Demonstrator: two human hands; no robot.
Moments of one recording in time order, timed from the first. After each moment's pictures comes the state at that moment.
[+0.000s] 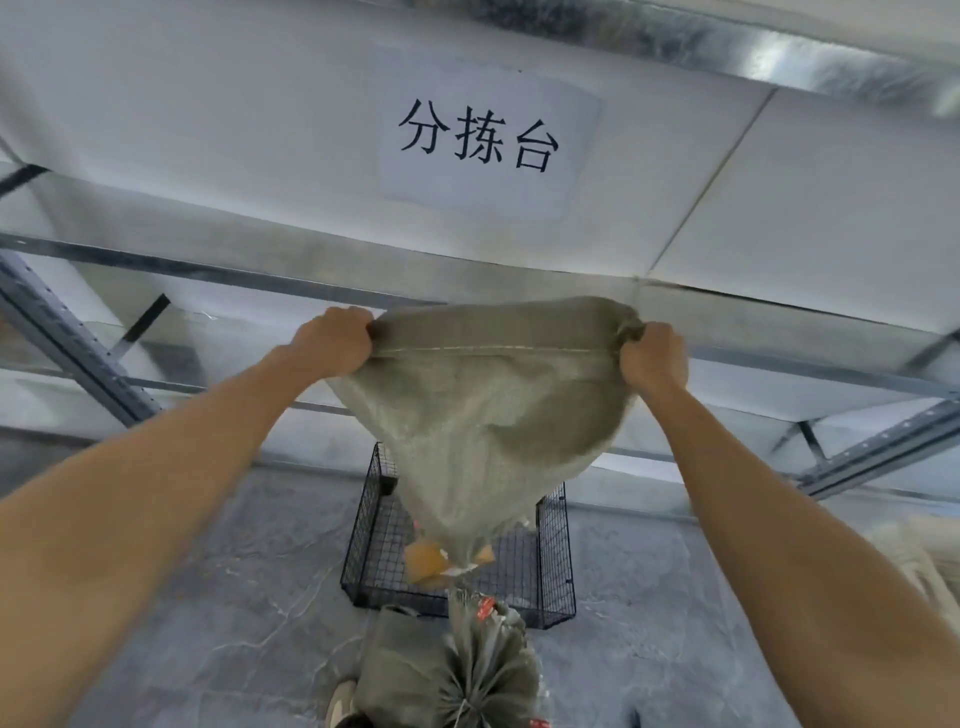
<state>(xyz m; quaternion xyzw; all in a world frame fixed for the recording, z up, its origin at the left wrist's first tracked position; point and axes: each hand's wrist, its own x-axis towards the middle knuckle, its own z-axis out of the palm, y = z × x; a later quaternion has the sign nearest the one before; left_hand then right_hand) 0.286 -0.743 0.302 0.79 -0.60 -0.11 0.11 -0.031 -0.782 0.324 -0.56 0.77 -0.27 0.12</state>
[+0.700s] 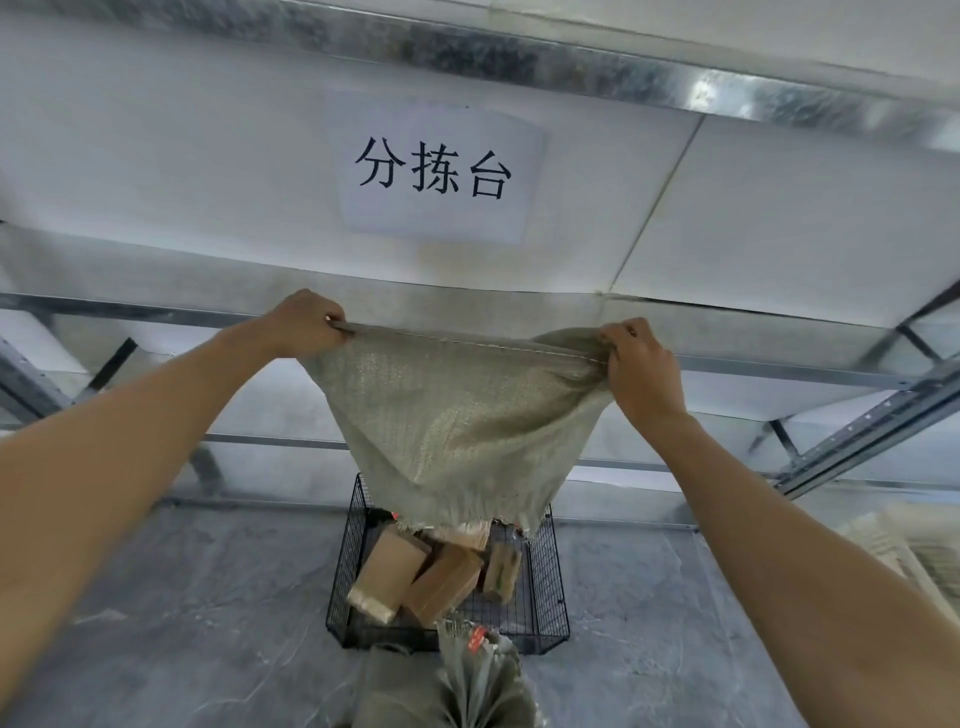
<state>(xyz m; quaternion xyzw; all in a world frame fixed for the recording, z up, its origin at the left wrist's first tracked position) 0.300 -0.776 0.338 0.70 -0.68 -0.18 0.09 -0.082 -0.786 0.309 -0.75 0.62 -0.22 -0.04</state>
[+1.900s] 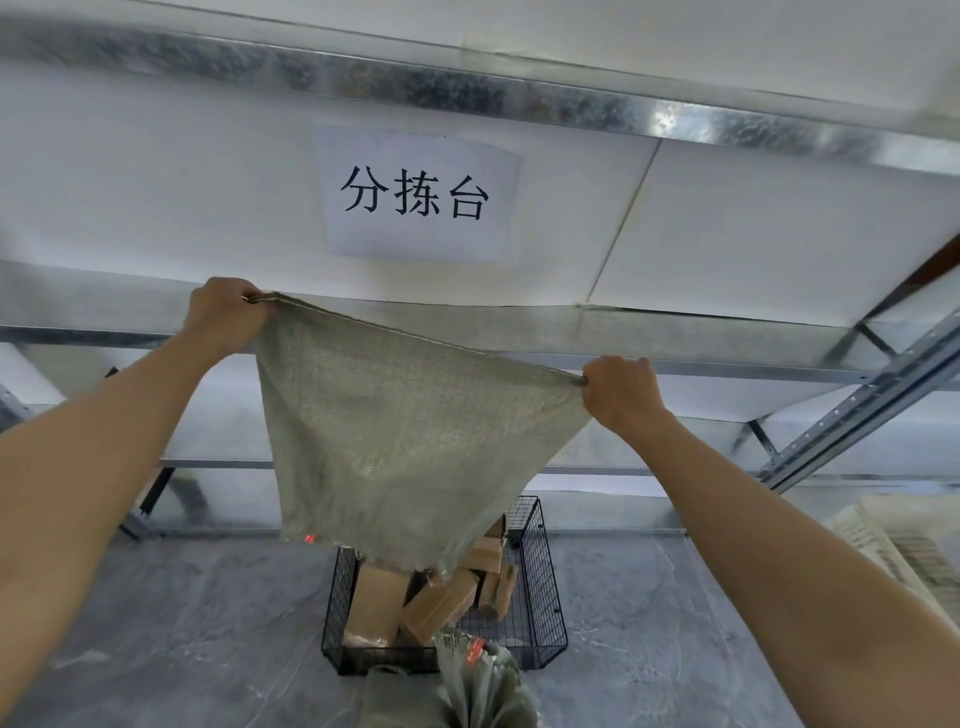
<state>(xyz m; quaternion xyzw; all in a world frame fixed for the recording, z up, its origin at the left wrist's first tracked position) 0.344 -0.765 0.355 0.78 -0.52 -0.13 0.32 -0.075 -0.768 0.320 -0.75 0.65 0.03 -0.11</state>
